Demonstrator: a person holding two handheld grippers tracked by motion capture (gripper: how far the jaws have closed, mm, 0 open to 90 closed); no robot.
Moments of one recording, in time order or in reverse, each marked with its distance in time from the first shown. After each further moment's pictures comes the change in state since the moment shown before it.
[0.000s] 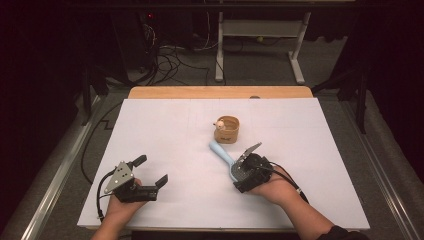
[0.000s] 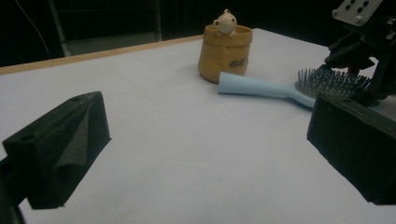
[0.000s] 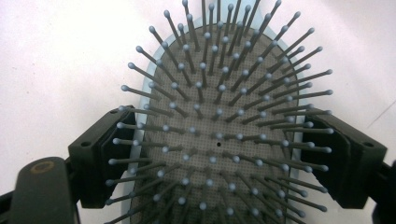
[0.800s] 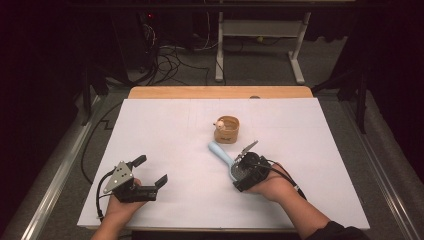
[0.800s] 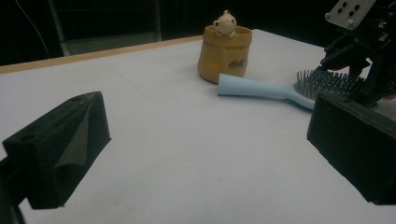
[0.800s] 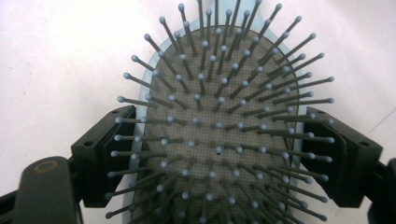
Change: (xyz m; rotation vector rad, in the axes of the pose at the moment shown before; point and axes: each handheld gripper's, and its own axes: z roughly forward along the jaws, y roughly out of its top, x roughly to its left) left arm 0.000 0.000 0.000 0.013 -0.001 -0.002; right arm 0.000 0.007 0.002 0.042 0.000 -0.008
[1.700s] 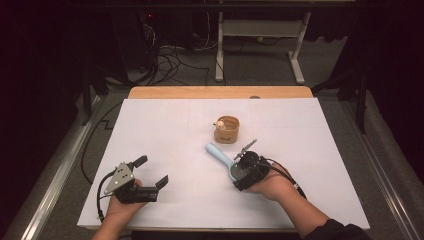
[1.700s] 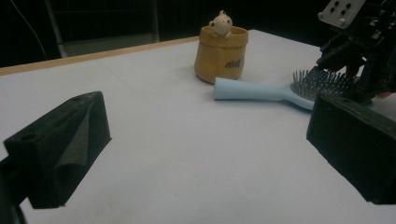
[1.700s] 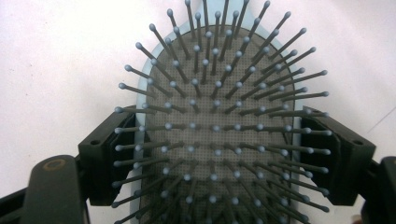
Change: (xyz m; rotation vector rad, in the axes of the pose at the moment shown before) left arm -0.002 -0.001 0.000 -0.005 -0.009 0.000; right arm 0.000 0.004 -0.001 0.026 0.003 0.010
